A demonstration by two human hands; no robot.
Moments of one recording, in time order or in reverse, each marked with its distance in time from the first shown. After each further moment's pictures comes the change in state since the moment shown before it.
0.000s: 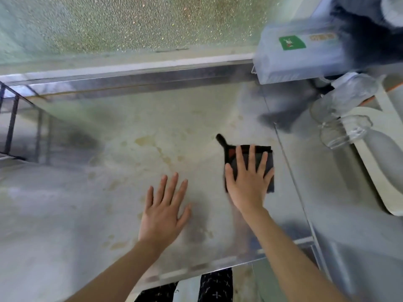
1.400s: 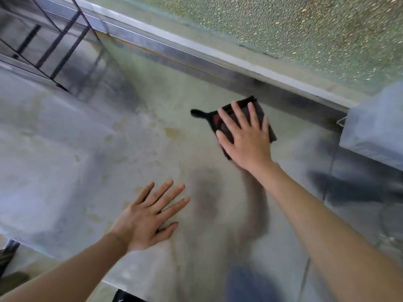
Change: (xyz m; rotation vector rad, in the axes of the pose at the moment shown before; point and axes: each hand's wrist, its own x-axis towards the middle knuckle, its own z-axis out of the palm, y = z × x) left_hand -0.001 0.002 0.000 0.023 0.044 -0.020; right_hand 0.180 -0.105 -0.005 -0.081 -0.121 -0.957
